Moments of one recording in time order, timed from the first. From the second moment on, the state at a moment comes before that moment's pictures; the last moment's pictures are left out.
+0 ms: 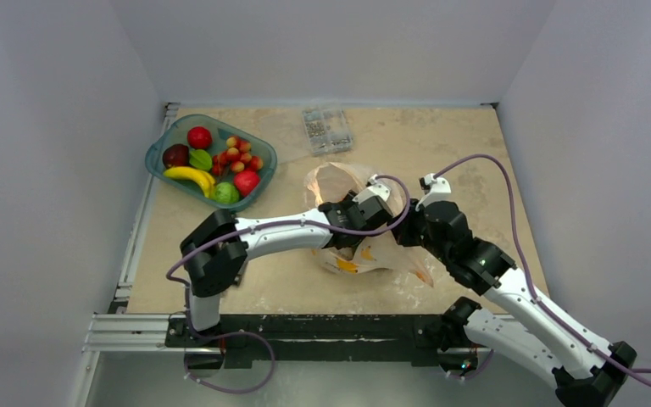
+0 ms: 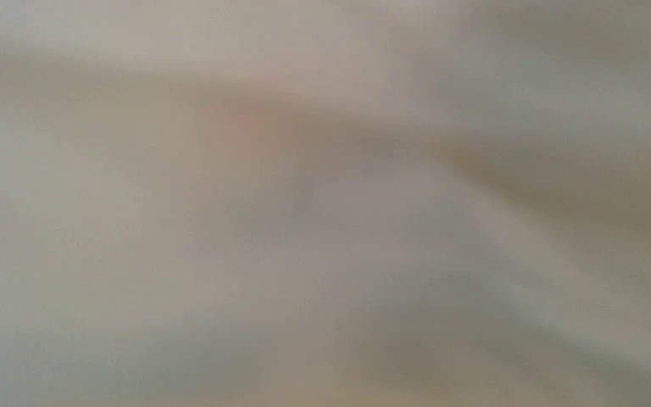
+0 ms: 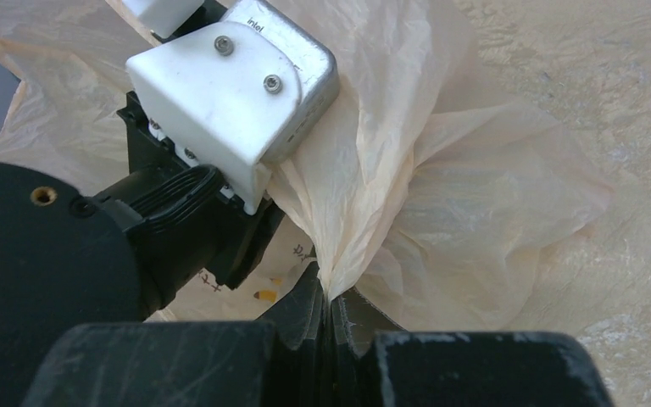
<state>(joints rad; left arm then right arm) -1.12 1.87 1.40 -0.53 -0.65 -0.29 0.70 0.73 0.72 -0.49 0.22 0.59</state>
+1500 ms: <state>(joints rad) -0.93 2.06 1.53 -0.52 -0.47 -0.10 0.70 0.76 0.72 -0.50 0.22 0.60</state>
